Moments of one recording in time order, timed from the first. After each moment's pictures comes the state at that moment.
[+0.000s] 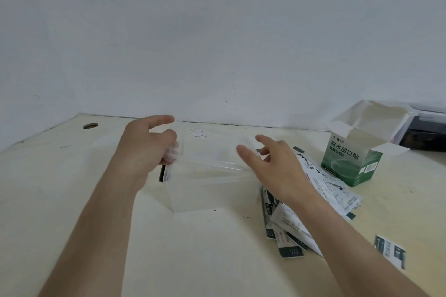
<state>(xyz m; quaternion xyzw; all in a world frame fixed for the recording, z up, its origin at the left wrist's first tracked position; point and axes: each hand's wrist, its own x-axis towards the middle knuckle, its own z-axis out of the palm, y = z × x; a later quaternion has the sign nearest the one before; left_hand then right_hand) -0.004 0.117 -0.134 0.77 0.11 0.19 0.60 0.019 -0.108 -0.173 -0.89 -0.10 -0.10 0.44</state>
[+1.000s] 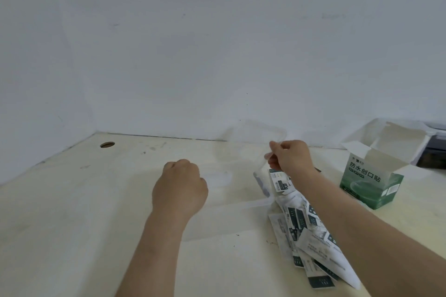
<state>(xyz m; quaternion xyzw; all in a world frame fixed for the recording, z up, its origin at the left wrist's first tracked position) 0.008 0.116 -0.161 0.97 0.10 0.14 0.14 0.111 -0.092 -0.162 -0.76 0.05 -0.10 0.63</state>
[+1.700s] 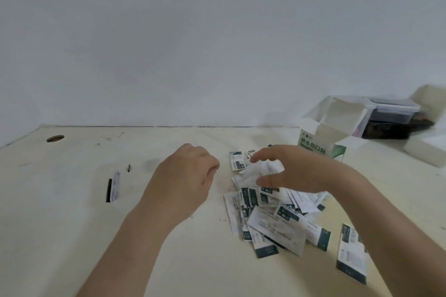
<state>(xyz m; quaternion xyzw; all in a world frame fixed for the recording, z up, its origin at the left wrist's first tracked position) -0.009 0.047 -0.156 0.94 -0.20 0.24 0.13 0.020 -0.182 -0.128 -0.97 -0.19 0.07 0.16</state>
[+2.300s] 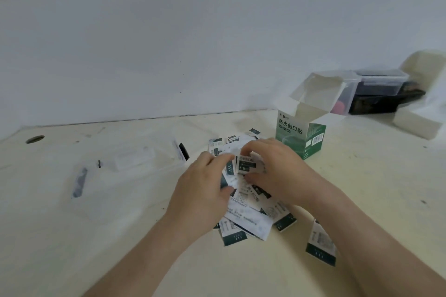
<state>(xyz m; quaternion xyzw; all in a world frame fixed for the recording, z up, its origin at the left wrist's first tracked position) -0.017 -0.034 -0.196 0.95 -0.16 0.15 0.22 0.010 -0.207 -0.183 -0.95 -0.19 -0.10 0.22</state>
